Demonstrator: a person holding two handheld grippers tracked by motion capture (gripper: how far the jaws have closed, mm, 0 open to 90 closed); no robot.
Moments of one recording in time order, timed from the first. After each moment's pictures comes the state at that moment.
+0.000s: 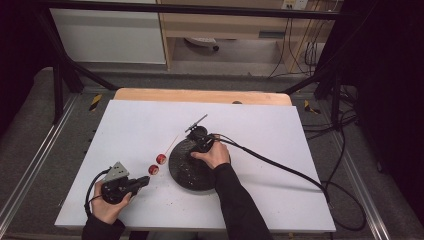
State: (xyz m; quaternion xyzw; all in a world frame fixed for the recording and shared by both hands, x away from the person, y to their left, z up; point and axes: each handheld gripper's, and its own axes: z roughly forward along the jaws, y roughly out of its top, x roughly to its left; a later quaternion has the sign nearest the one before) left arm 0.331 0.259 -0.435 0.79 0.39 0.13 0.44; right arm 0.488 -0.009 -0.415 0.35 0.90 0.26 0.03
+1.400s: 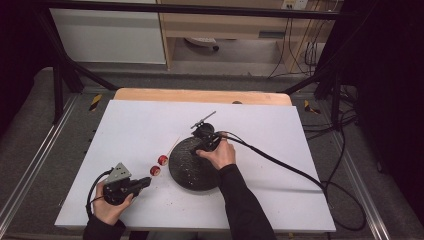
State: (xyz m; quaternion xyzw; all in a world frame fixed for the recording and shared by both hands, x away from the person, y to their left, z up) left arm 0.329 0.254 -0.435 0.80 0.39 0.14 0.44; right arm 0.470 -0.028 -0.383 0.38 0.88 0.28 0.03
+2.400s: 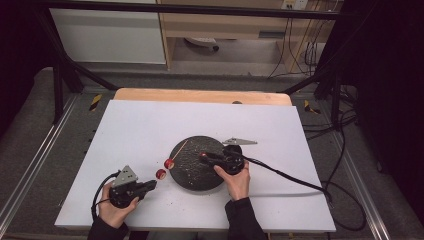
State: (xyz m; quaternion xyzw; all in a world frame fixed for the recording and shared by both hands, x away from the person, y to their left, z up) left arm 0.323 0.238 -0.437 0.81 0.37 0.13 0.43; right arm 0.407 -0.094 -0.419 0.45 0.72 0.53 0.01
